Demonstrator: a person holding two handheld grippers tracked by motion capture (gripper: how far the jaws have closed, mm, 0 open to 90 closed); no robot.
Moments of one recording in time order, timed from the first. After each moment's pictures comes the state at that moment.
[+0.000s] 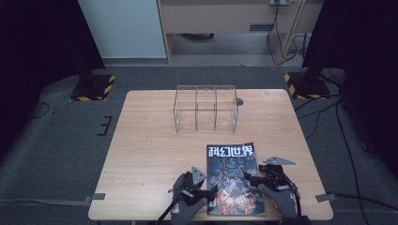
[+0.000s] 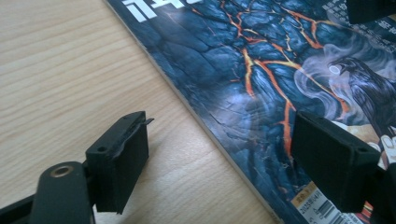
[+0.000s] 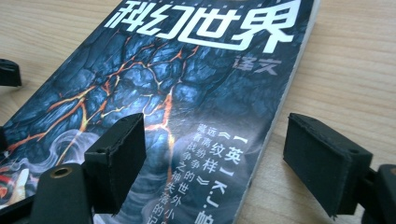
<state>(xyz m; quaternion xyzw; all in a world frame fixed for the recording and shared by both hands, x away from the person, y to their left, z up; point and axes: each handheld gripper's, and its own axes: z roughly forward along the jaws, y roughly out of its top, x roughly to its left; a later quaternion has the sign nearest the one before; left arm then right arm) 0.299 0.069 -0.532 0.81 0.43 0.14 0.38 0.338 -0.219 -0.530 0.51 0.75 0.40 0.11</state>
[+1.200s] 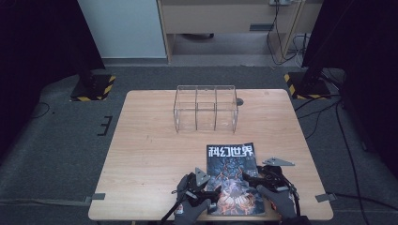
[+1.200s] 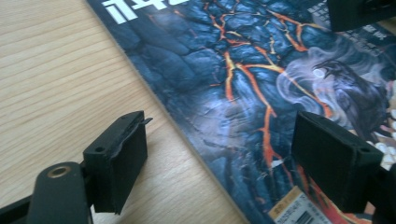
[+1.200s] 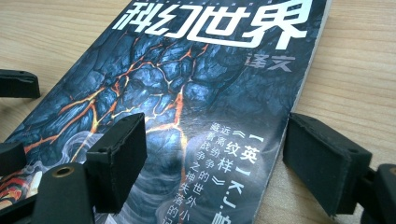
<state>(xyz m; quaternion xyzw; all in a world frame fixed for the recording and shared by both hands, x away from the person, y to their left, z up) 0.297 0.059 -0.534 0.81 0.42 0.14 0.39 0.336 -0.216 -0.532 0.51 0.75 0.41 0.10</state>
